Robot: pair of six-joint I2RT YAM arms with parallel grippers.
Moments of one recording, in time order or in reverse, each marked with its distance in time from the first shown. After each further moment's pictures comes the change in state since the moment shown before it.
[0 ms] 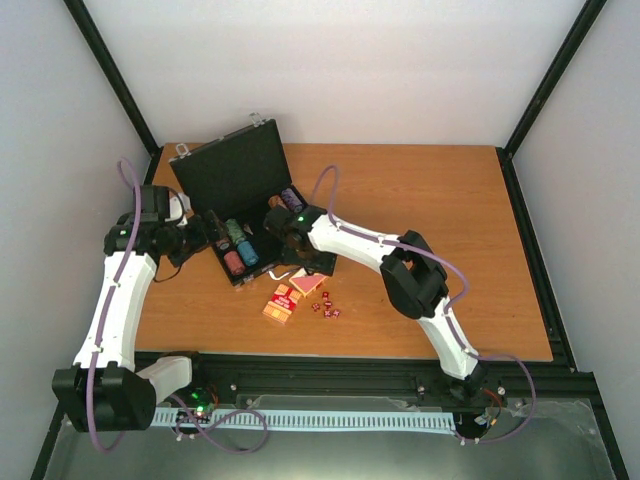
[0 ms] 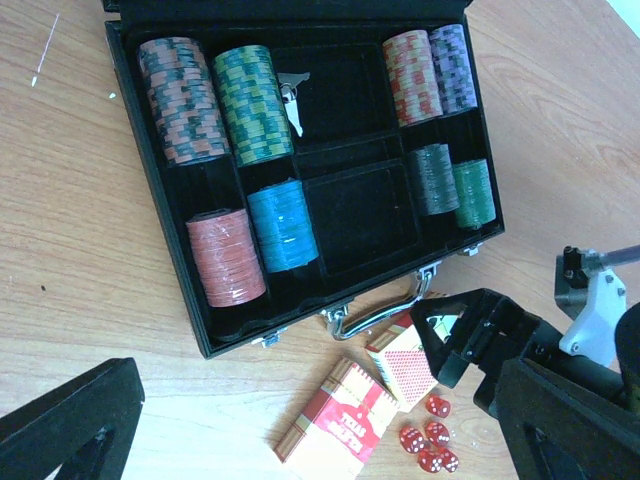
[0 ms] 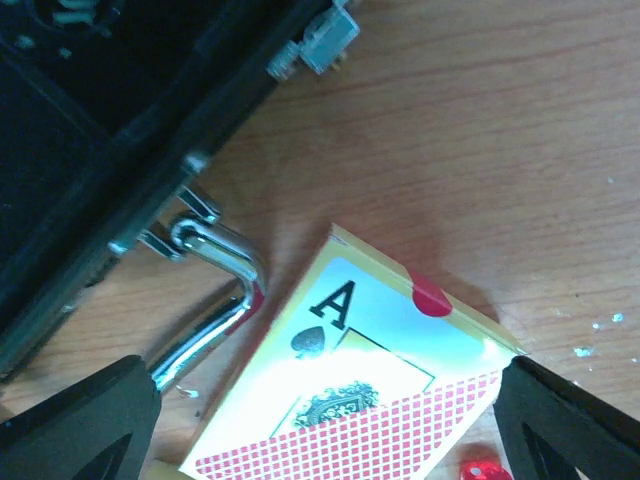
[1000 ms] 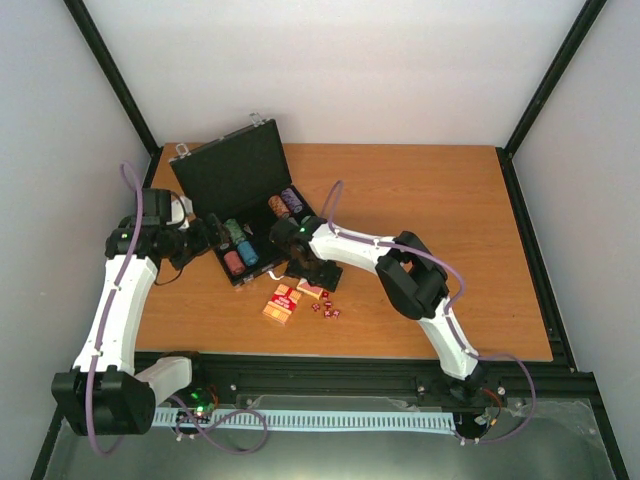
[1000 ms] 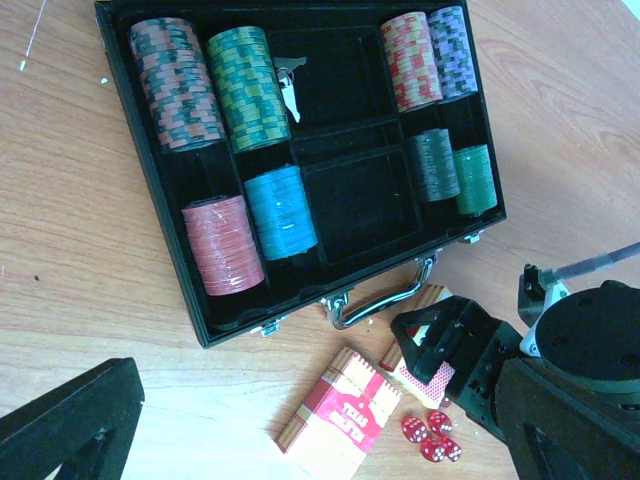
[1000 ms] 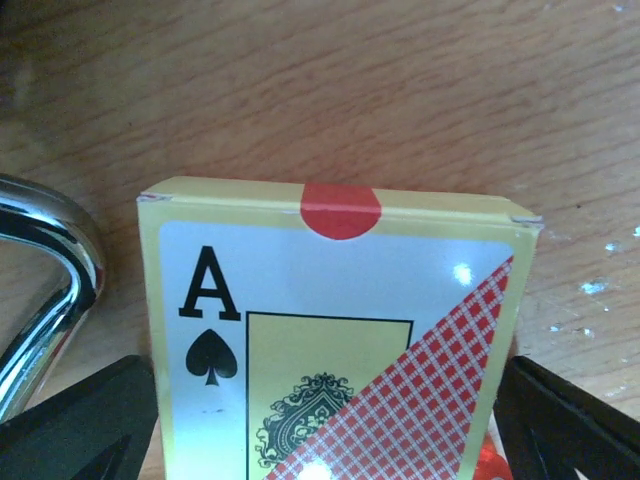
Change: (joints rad) left arm -0.011 -0.019 -0.025 0.000 0.005 0.003; right arm 0.006 -0.005 -0.141 0.044 -0.080 0.157
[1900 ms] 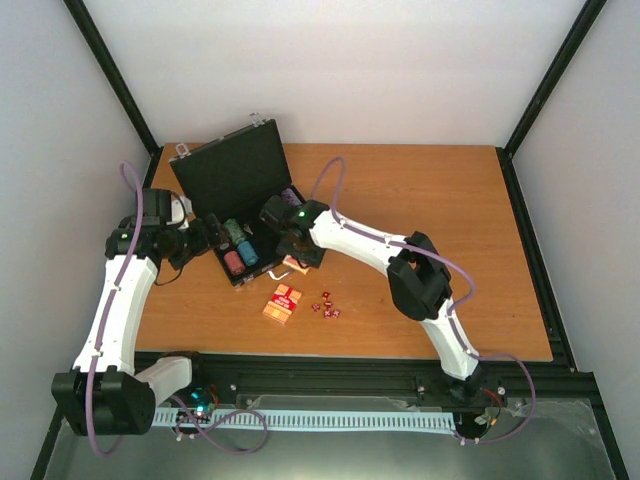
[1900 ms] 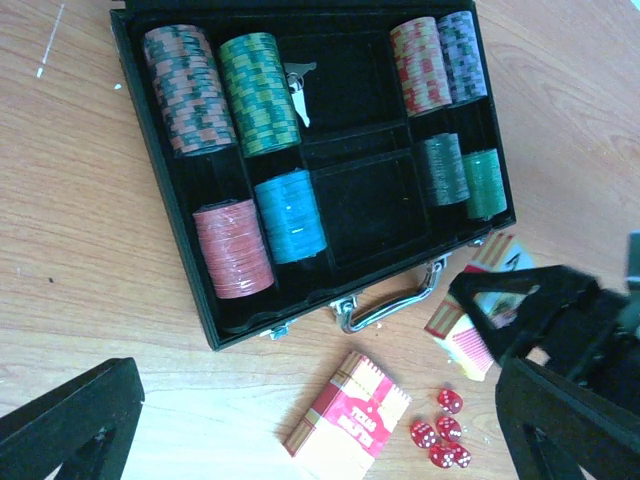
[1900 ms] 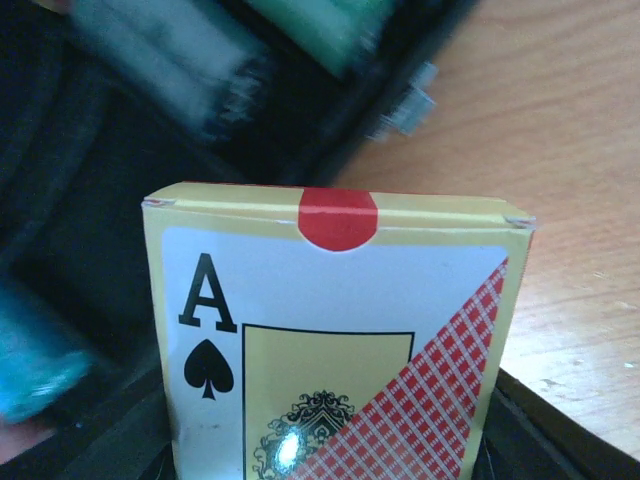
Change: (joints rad) left arm 0.000 0.000 0.000 0.000 -0.012 0.004; right arm 0.001 -0.029 0.147 0.007 0.091 -0.034
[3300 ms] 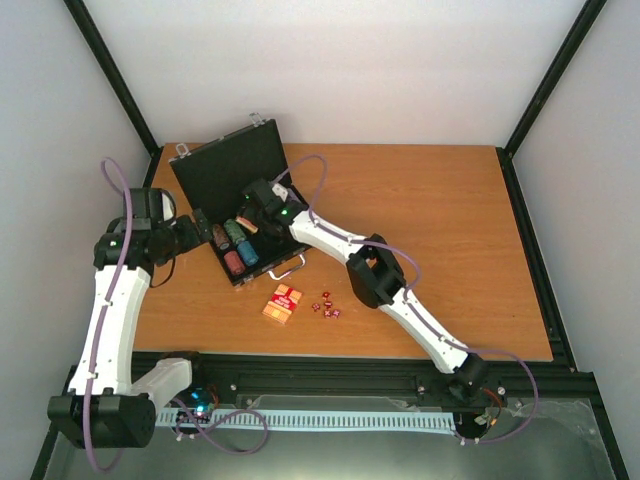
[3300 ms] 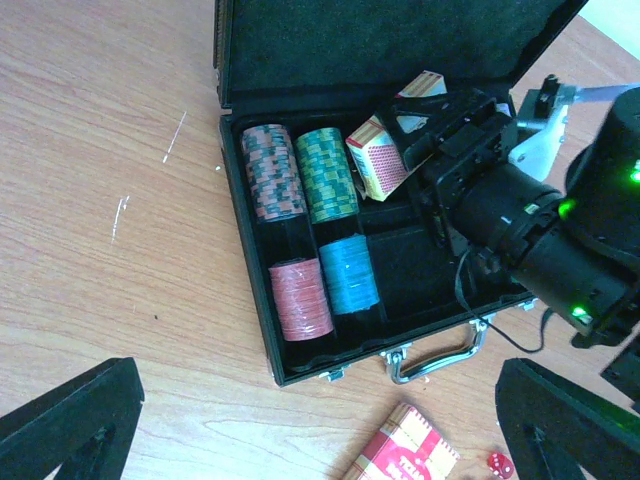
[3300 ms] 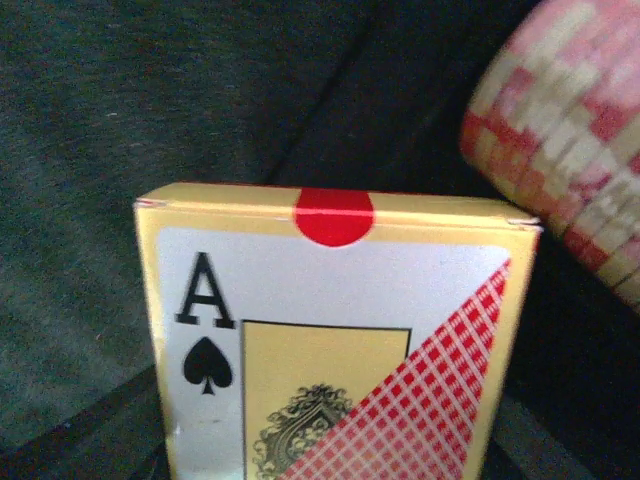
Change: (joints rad) left arm 0.000 -0.068 0.069 -0.036 -0.200 0.006; right arm -0.066 0.511 0.581 0.560 -0.093 -0.063
